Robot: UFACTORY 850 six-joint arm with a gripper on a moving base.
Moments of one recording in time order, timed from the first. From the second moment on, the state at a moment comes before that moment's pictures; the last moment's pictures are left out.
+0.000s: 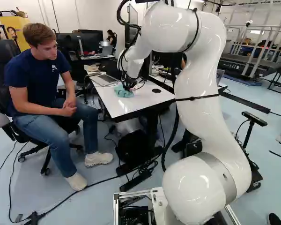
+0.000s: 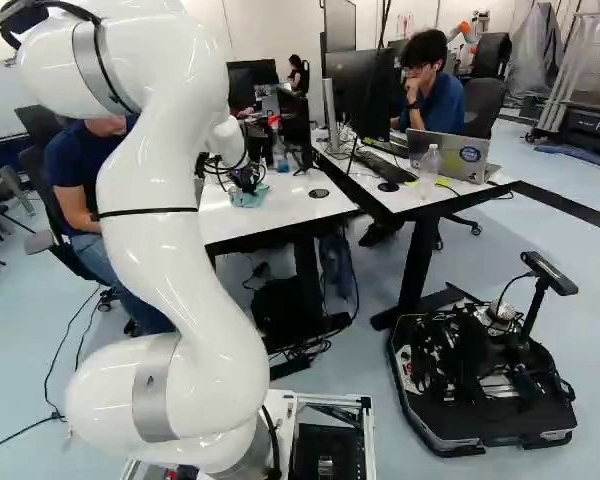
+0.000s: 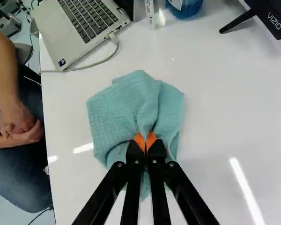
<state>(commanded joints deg) 11.9 -33.4 -78.5 13.0 -10.4 0.0</state>
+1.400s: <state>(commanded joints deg) 16.2 -38.3 -85.4 13.0 -10.4 0.0</state>
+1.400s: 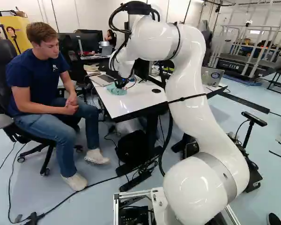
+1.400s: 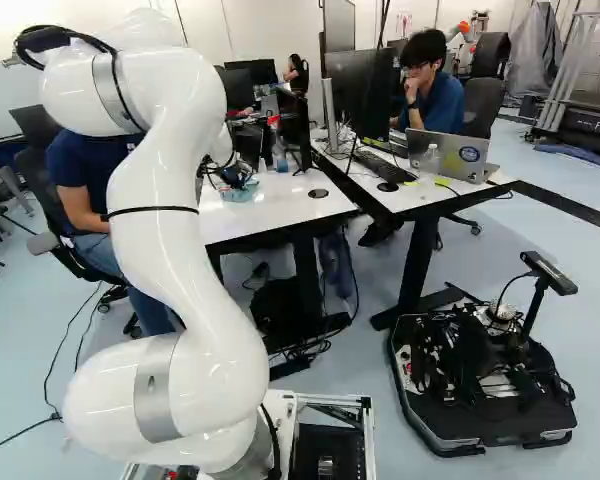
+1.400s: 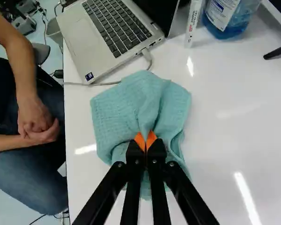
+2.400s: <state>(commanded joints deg) 11.6 -36.7 -83.1 13.0 -10.4 0.0</state>
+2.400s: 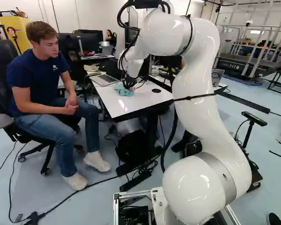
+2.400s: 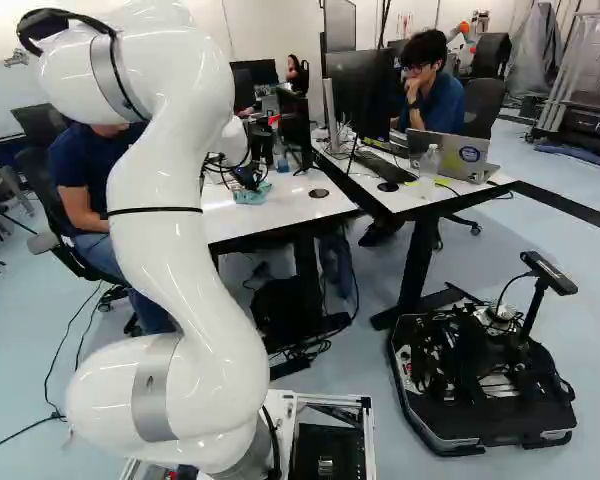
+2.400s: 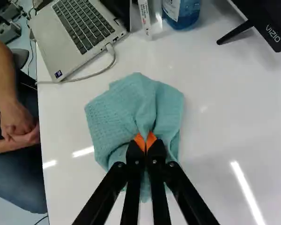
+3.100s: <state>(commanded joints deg) 14.7 -43.3 -92.4 13.0 -10.4 0.0</state>
